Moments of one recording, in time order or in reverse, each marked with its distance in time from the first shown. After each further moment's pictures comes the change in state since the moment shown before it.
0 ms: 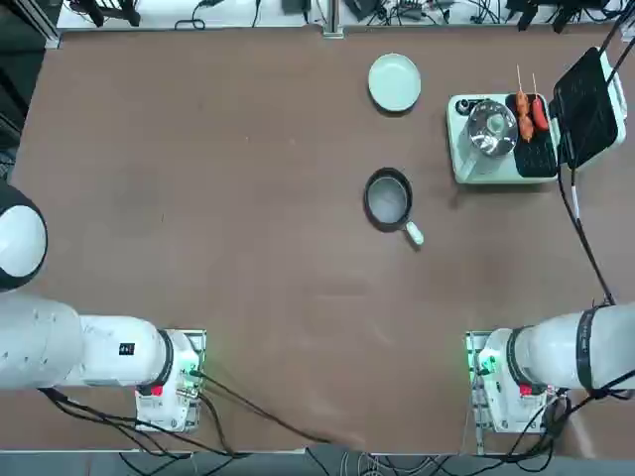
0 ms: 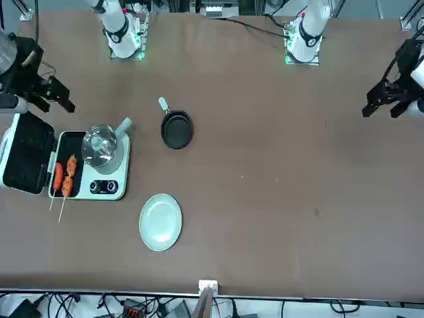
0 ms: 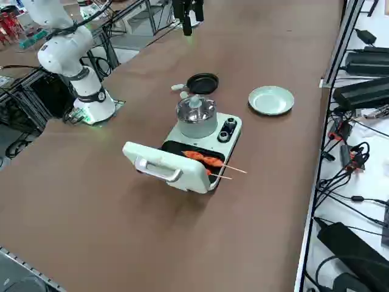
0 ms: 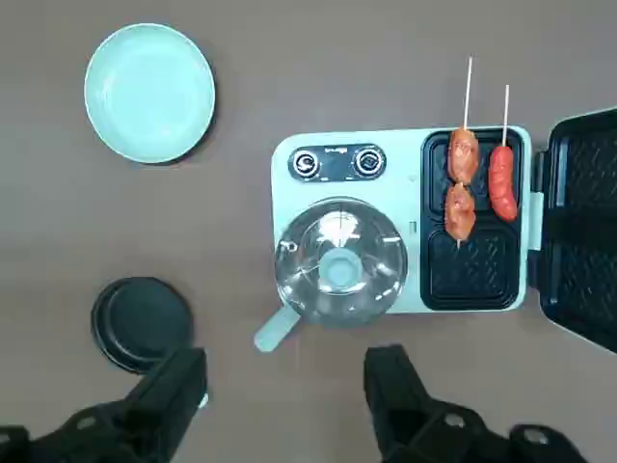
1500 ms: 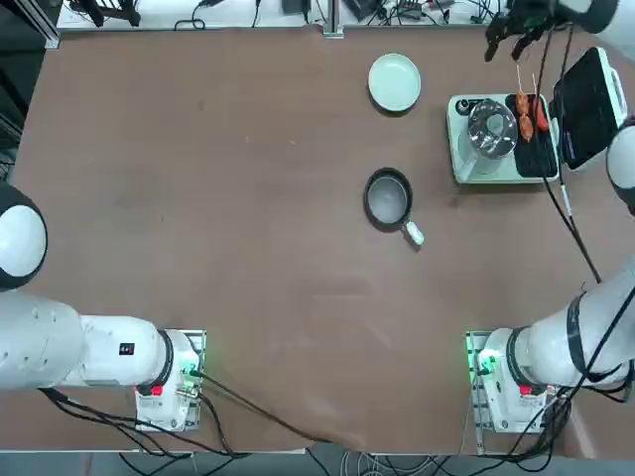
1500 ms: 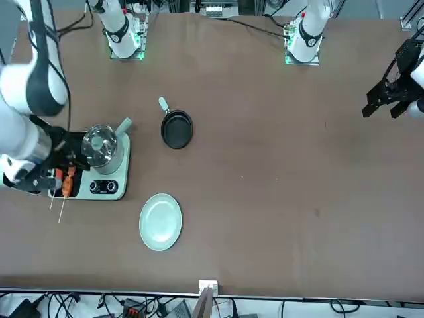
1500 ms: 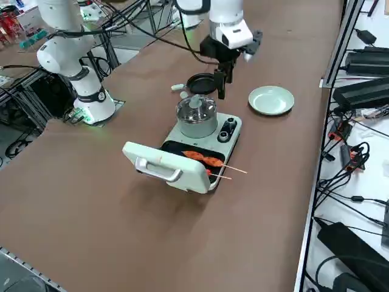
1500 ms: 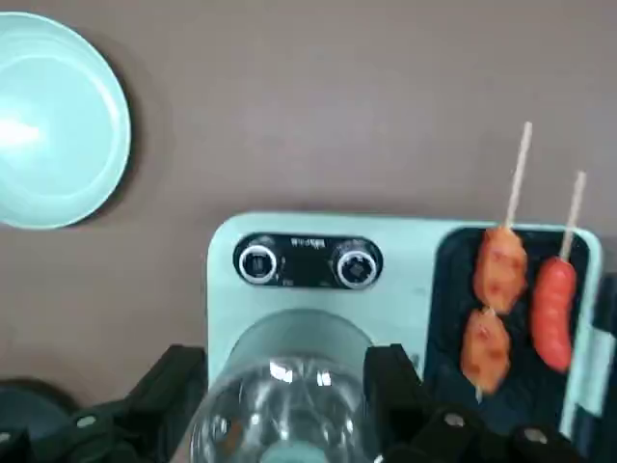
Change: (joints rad) arm -0.040 0.424 0.002 0.047 -0.011 0.342 -0.130
